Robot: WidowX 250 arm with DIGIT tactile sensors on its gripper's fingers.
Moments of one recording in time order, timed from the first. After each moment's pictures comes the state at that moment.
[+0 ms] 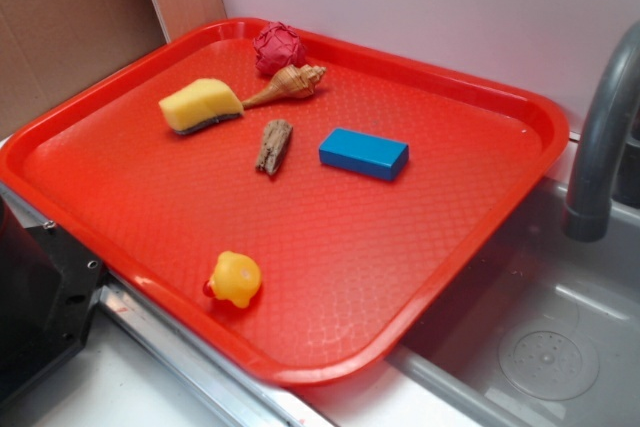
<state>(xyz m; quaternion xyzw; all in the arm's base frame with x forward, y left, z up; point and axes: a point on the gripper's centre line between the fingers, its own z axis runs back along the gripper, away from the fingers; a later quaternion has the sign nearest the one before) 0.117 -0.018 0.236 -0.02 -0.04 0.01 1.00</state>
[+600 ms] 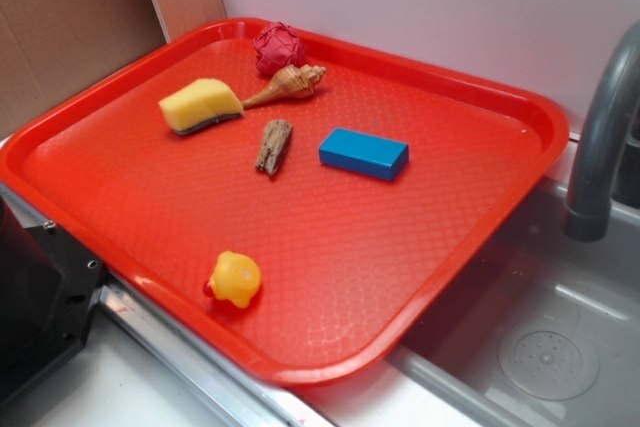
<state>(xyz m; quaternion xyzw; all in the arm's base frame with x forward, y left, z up) 0.118 -0.028 0.216 -0.03 -0.04 0.09 0.99</state>
